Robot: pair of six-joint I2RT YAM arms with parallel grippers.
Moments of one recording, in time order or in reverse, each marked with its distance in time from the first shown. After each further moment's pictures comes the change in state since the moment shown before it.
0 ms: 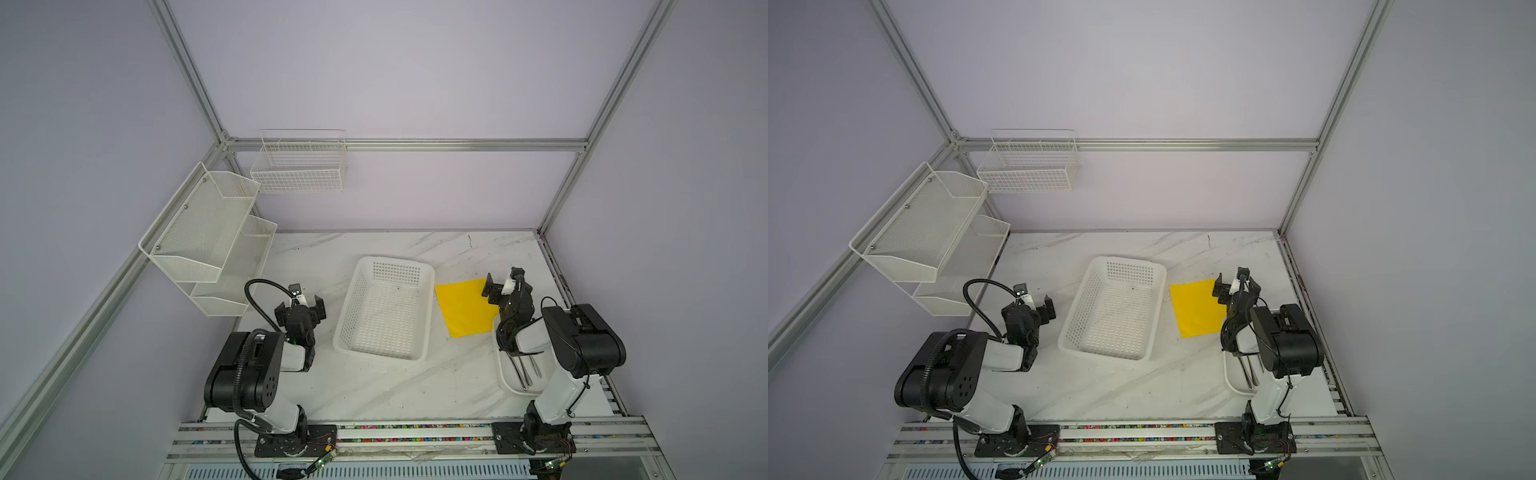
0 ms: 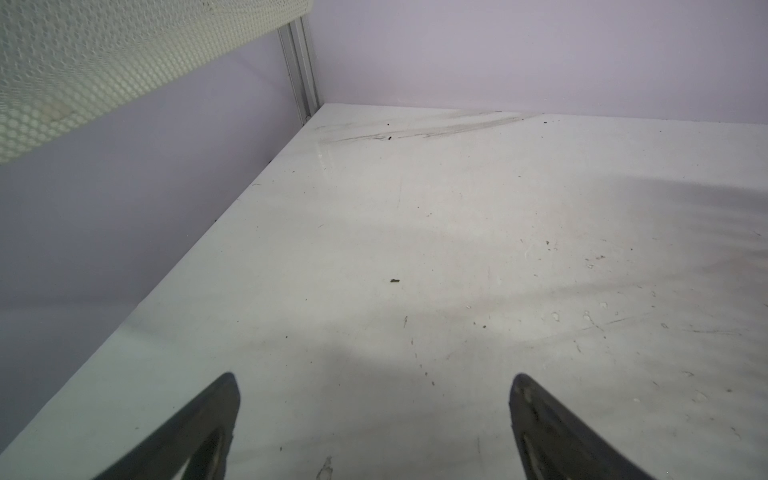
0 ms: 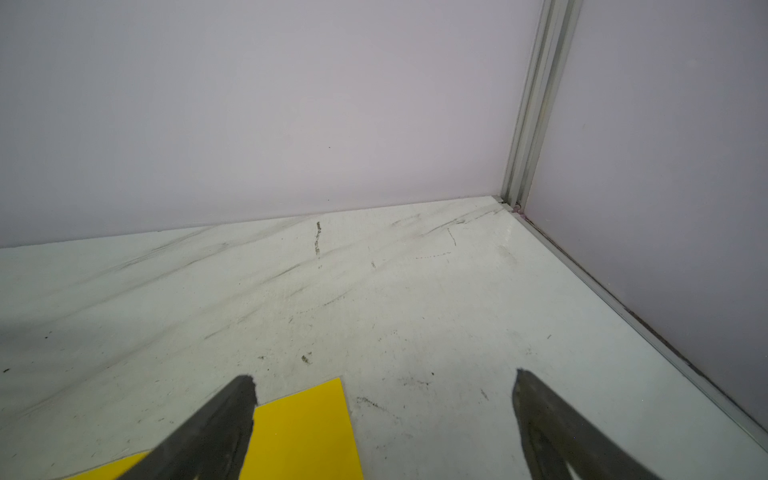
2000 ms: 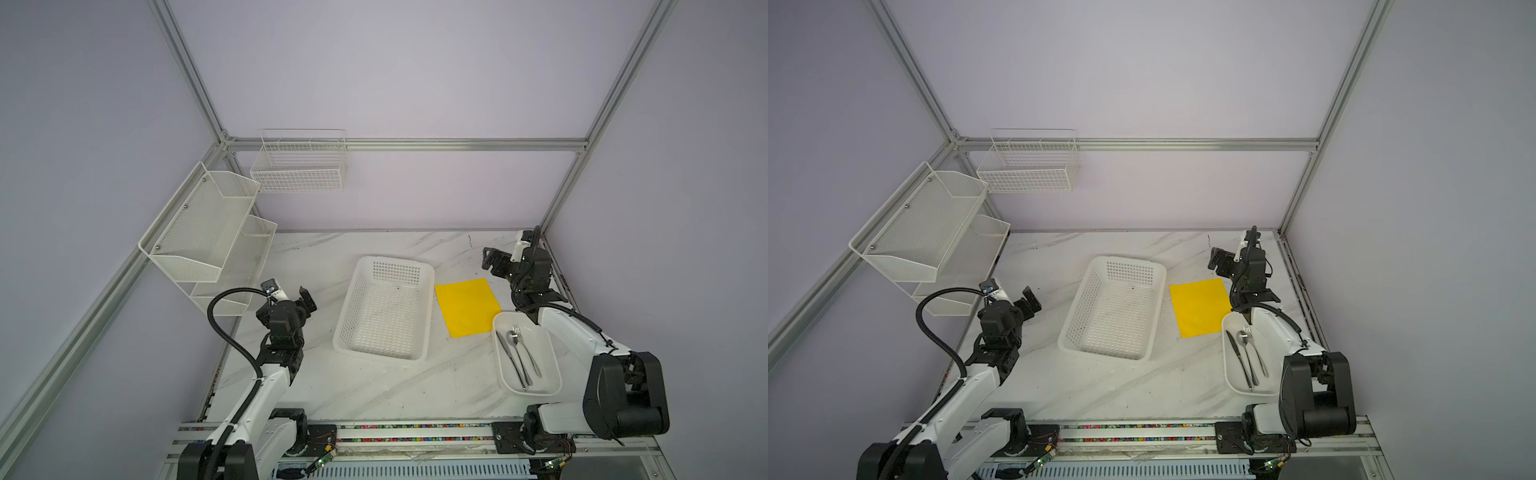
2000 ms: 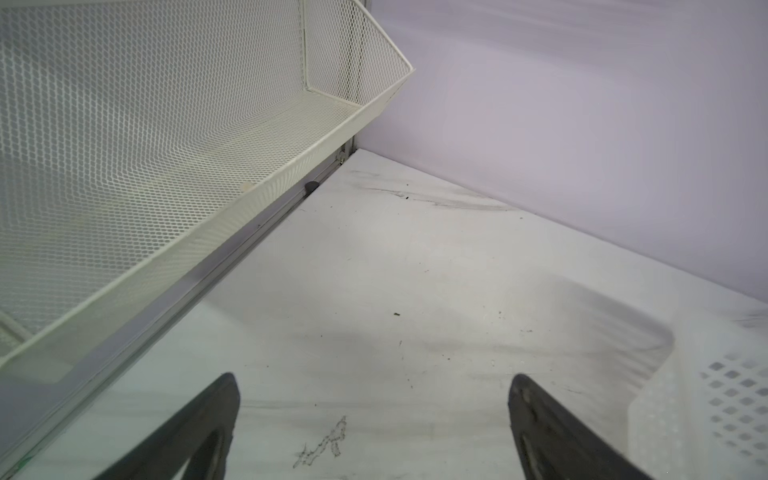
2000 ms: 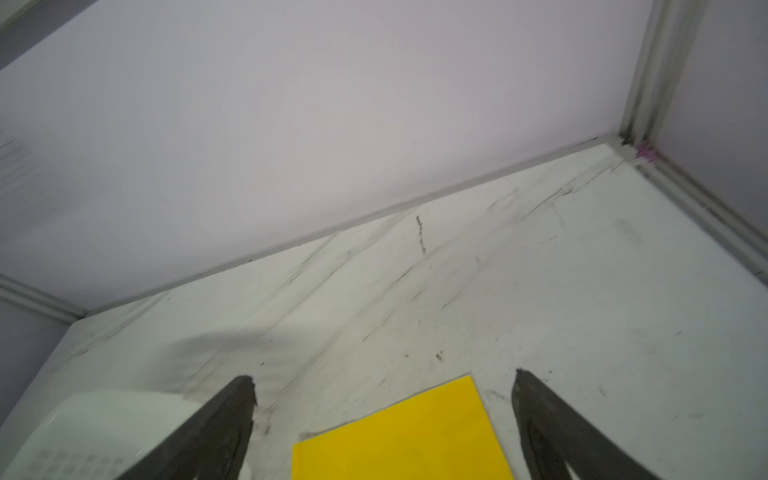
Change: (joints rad) left arm 0.002 -0.673 0.126 -0.779 -0.012 -0.277; right arm -0.015 -0.424 0.423 -1.098 -0.348 0.368
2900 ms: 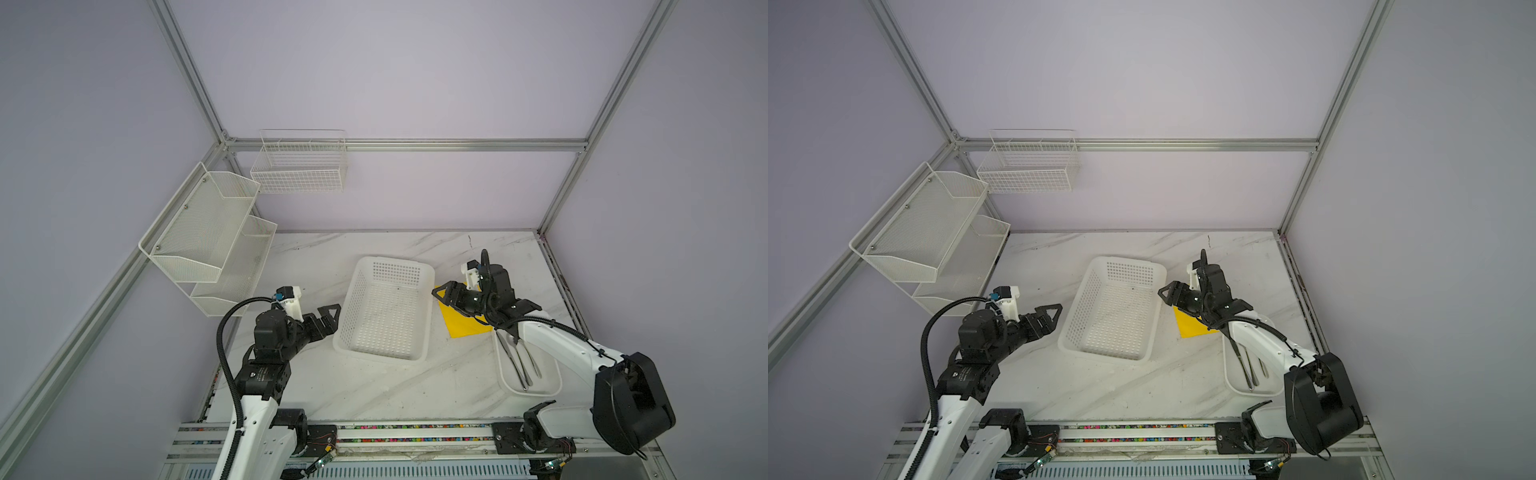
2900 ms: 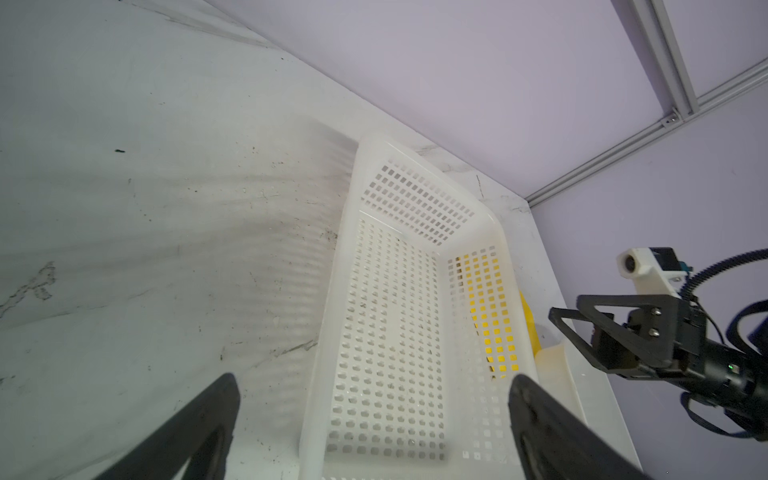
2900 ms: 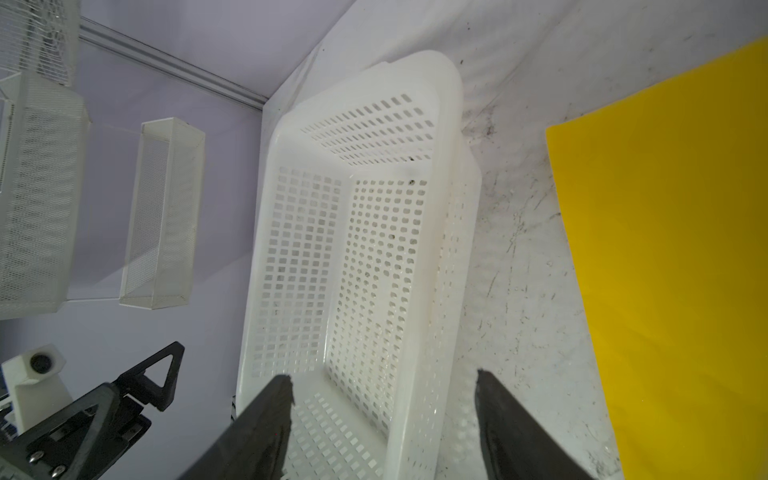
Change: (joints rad) left arm 0.004 -0.282 0.121 -0.545 0.754 -0.217; right arm 0.343 0.017 -0.035 -0.232 -0.299 0.415
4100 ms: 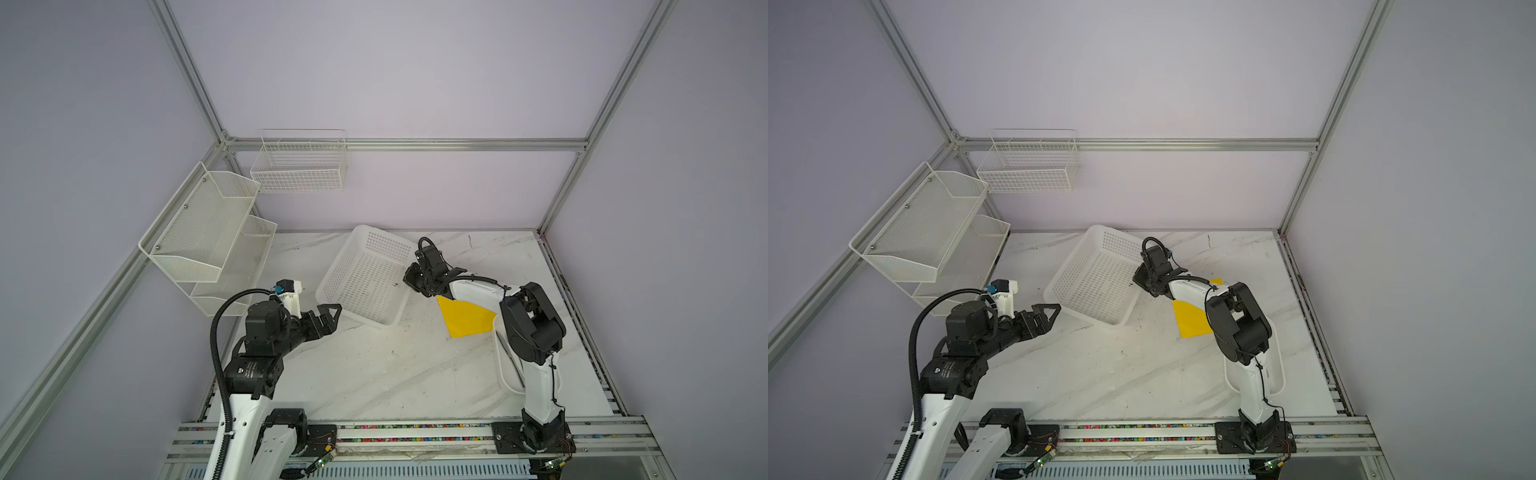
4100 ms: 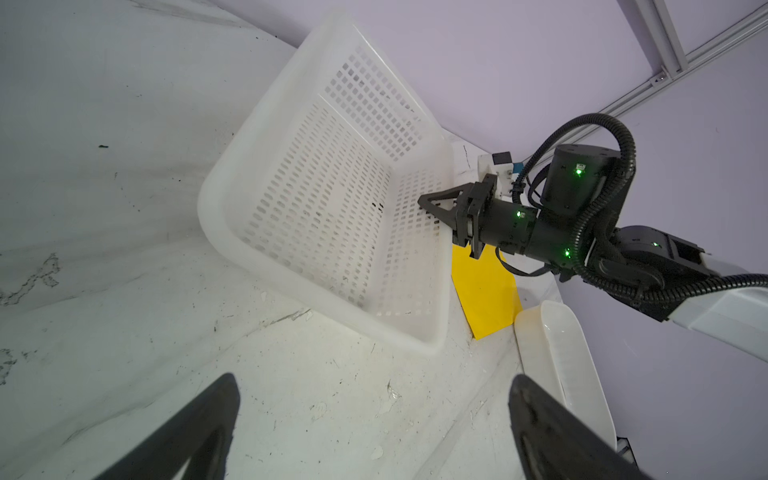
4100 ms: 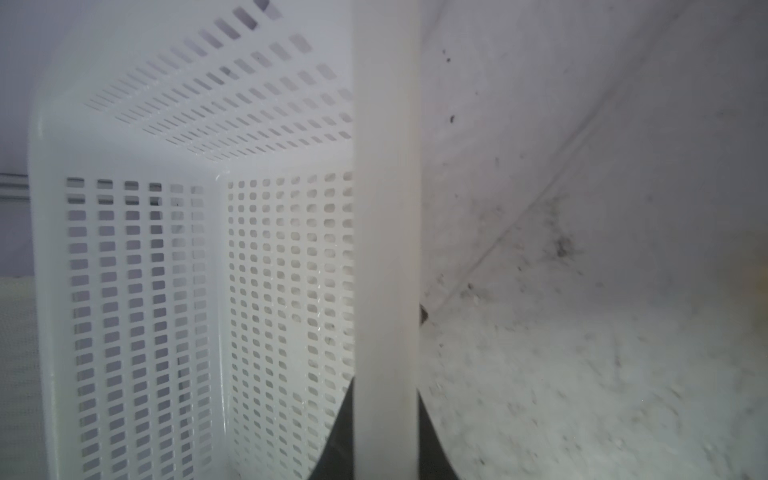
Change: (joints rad) left arm 0.000 0.036 0.198 -0.254 0.021 0.080; right arm 0.164 0.714 0.667 -0.055 0.361 0.250
